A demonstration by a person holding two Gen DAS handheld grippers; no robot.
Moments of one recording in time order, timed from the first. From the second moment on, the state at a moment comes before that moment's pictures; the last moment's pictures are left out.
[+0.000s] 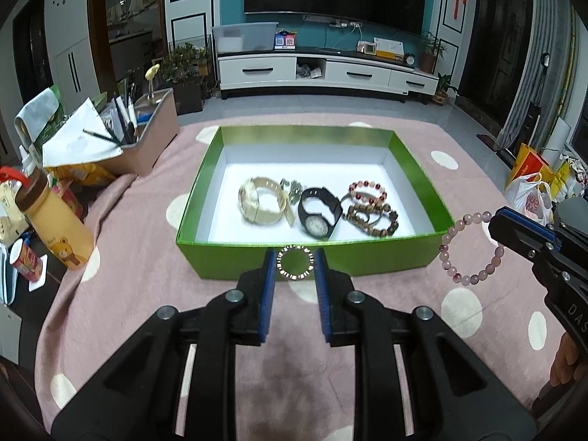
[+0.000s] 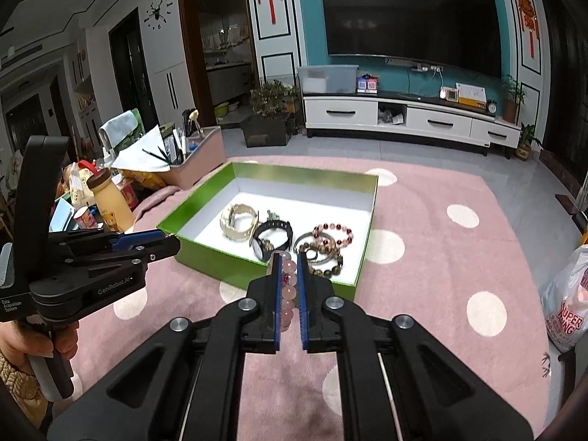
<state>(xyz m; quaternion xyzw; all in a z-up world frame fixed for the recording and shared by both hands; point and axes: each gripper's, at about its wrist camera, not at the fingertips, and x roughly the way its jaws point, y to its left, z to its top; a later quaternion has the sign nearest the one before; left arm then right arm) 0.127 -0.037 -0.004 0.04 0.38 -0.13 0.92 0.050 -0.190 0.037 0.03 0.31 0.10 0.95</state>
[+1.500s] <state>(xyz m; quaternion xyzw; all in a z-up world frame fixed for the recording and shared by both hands) 0.231 -0.062 -0.015 0.03 0.40 -0.14 0.91 0.146 -0.186 0.039 0.02 0.30 0.10 0.95</state>
